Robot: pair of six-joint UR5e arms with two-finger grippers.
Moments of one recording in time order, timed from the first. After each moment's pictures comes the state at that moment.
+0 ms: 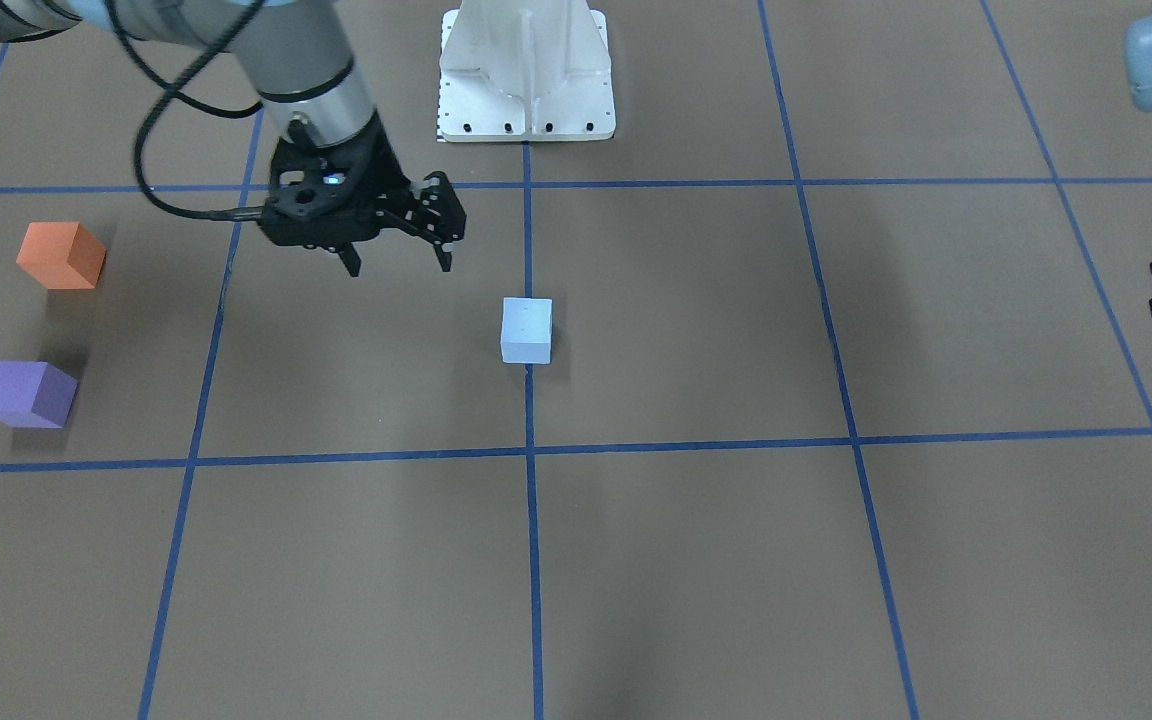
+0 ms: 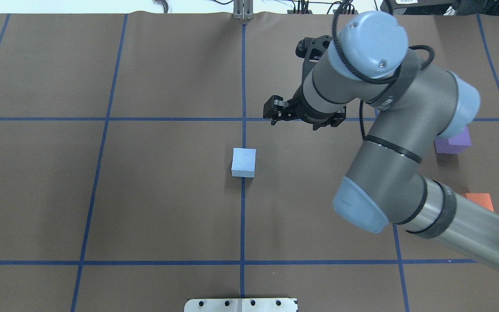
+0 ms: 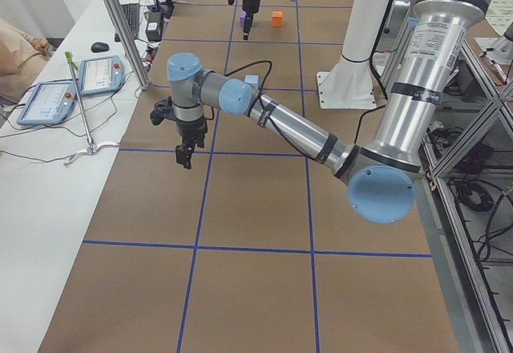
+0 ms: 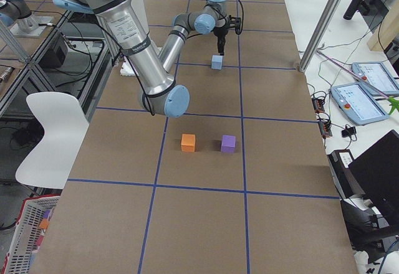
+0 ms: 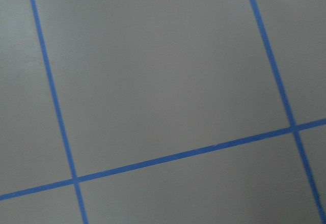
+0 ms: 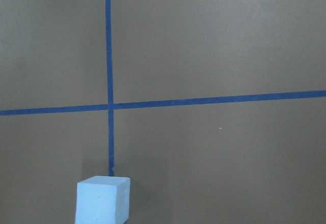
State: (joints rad) left arm -1.41 -1.80 -1.79 -1.35 -2.22 0.01; right arm 0.62 -0.86 1.84 -1.70 1.87 1.25
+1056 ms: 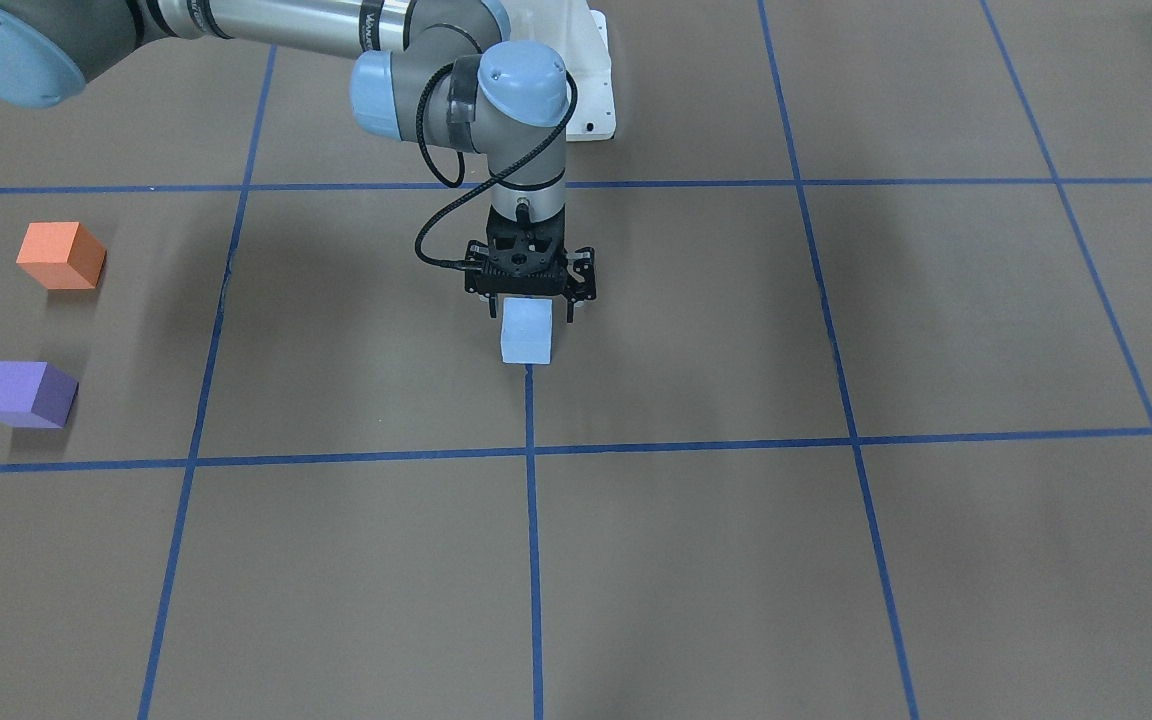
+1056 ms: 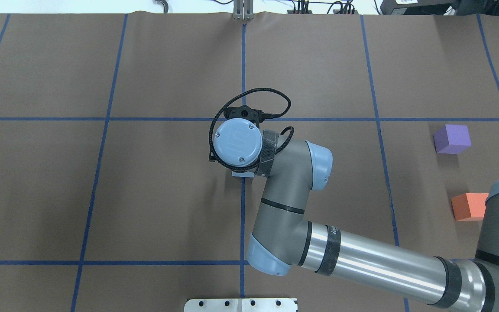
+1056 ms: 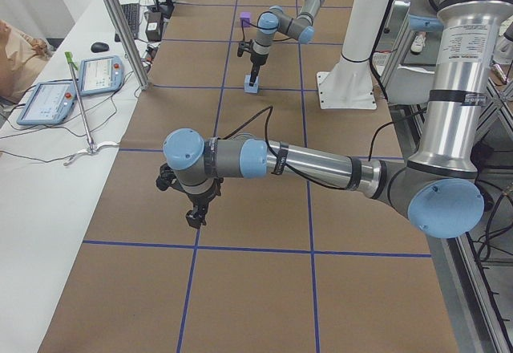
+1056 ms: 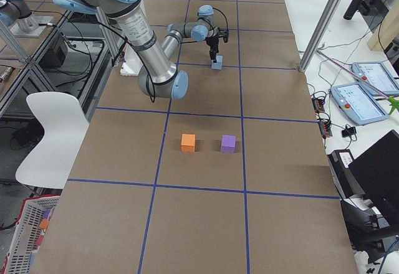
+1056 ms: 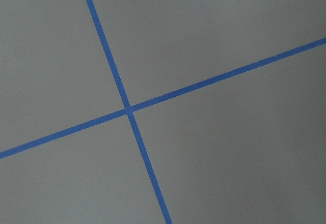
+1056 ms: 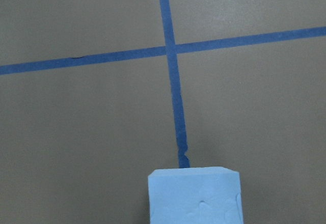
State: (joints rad) left arm -1.58 -1.67 -1.66 -1.37 -2.44 0.36; right arm 0.41 -0.74 1.47 -1.51 1.61 1.40
